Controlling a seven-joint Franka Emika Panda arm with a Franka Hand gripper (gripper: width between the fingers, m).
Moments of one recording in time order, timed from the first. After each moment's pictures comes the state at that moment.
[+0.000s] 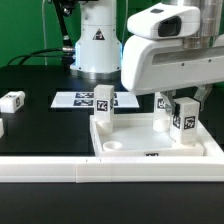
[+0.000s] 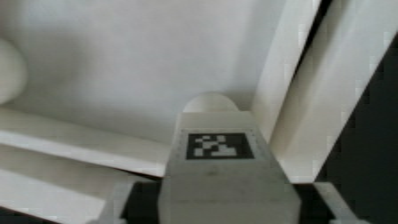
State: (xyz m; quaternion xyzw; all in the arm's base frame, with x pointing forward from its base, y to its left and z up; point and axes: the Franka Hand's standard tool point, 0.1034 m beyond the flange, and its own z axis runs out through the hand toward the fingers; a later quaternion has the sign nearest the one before) arm 0.605 0.109 0.079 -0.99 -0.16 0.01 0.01
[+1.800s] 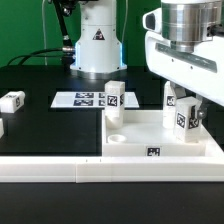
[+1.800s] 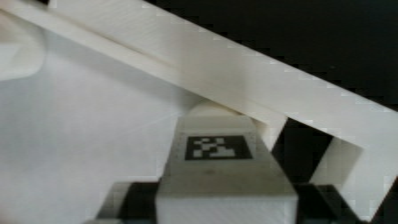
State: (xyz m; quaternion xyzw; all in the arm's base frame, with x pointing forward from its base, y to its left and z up) arm 0.596 0.120 0.075 -0.82 0.57 0.05 0.02
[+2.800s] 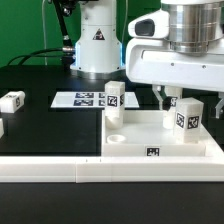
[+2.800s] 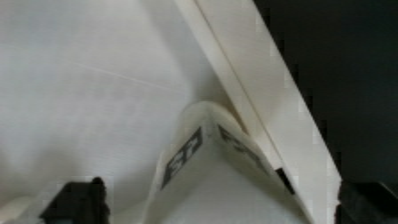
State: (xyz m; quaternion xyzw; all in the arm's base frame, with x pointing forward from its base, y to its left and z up) arm 0.596 0.119 0.075 -0.97 0.22 0.04 0.04
